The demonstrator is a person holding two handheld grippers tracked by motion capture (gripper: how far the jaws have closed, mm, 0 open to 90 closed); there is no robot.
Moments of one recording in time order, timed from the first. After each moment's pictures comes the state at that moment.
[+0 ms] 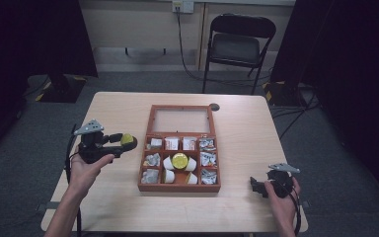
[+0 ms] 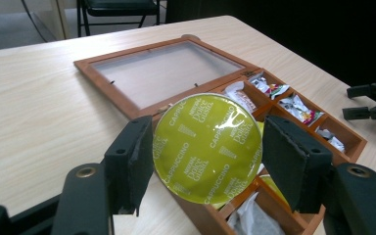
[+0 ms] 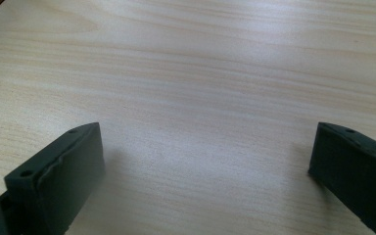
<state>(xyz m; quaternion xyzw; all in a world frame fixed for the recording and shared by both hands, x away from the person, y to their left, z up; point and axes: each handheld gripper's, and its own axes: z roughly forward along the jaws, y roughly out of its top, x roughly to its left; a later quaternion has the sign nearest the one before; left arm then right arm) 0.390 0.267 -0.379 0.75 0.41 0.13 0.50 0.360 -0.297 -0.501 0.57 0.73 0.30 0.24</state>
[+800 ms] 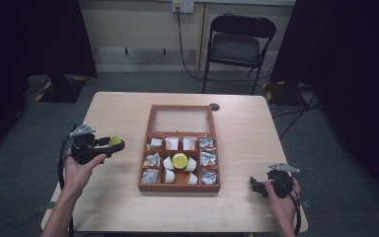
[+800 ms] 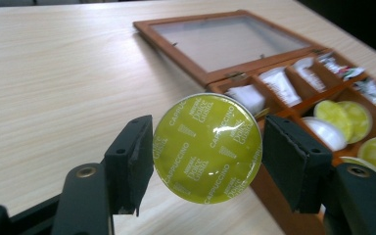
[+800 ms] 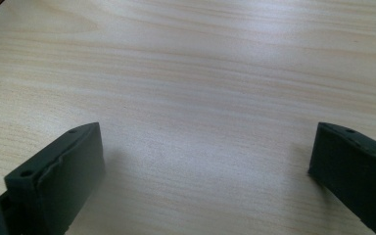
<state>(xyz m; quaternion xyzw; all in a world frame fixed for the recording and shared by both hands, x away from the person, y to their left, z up) 0.407 0.295 -0.417 0.75 0.47 0.17 0.45 0.360 -0.297 -0.501 0.57 0.73 0.30 0.24</state>
